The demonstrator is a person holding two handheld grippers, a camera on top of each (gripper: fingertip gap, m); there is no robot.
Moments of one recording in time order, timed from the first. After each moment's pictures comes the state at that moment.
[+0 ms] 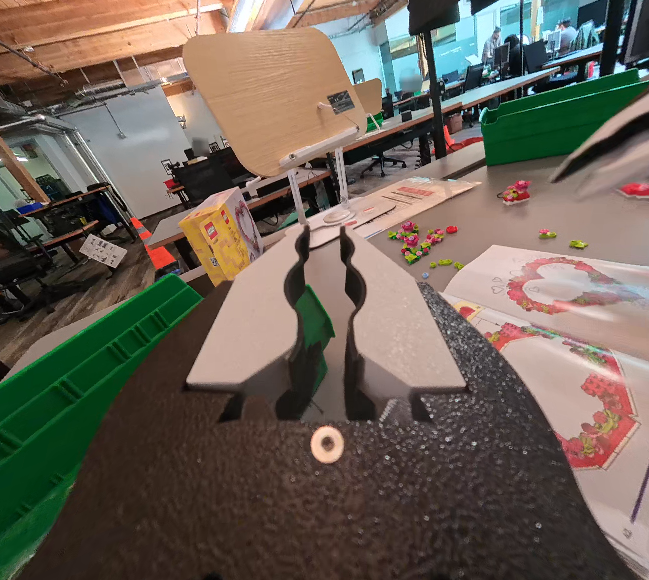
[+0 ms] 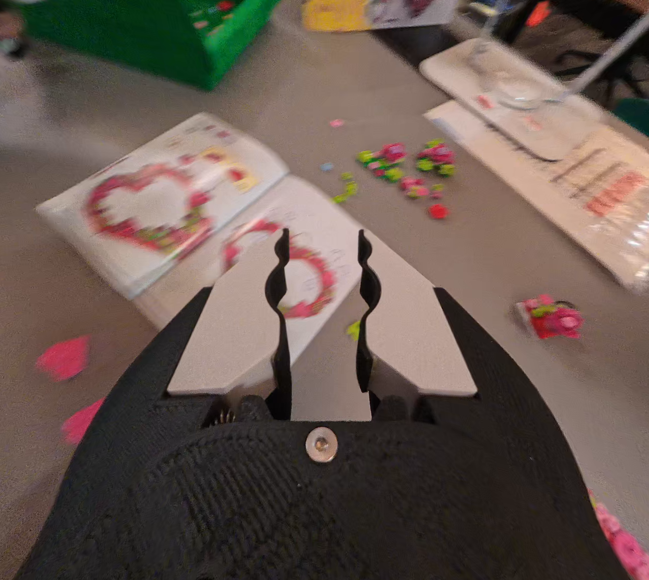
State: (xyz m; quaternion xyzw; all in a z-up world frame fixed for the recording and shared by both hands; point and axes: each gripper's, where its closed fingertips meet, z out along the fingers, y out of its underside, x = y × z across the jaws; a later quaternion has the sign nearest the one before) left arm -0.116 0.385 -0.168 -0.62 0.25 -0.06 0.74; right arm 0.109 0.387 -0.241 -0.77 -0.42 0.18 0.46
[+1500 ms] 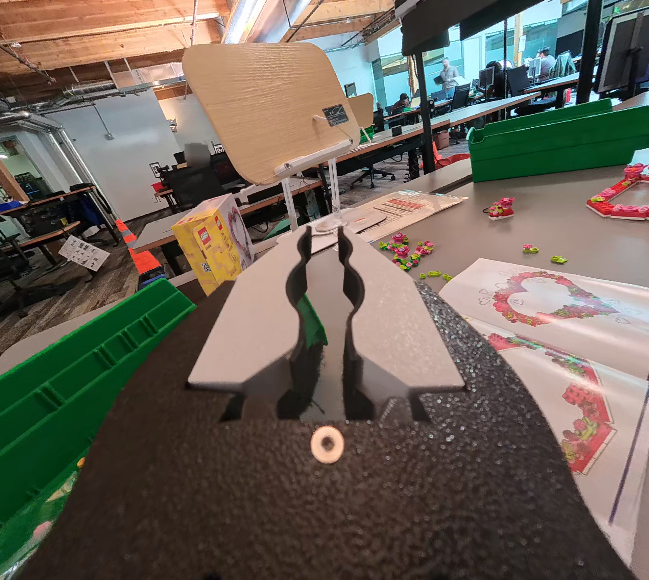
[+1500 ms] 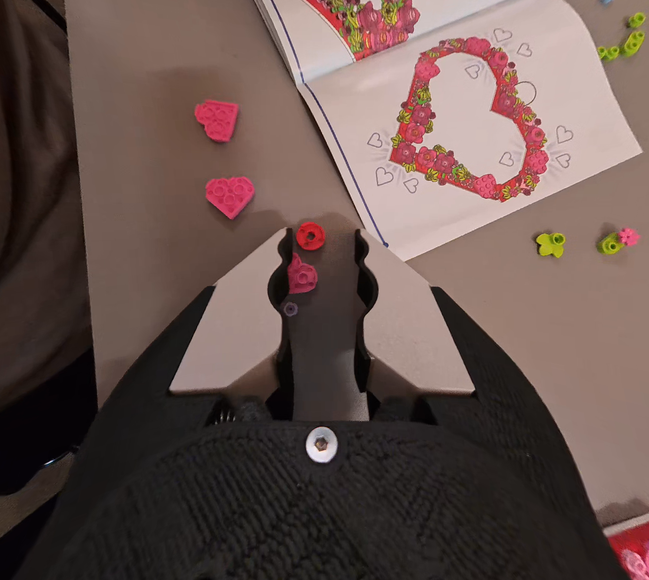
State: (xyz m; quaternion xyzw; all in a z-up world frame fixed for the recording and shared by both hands) left arm -0.116 0.382 -0.161 -0.61 0.24 -0.09 0.75; right arm 0.135 0.278 -0.325 -0.72 -0.60 0.23 0.26
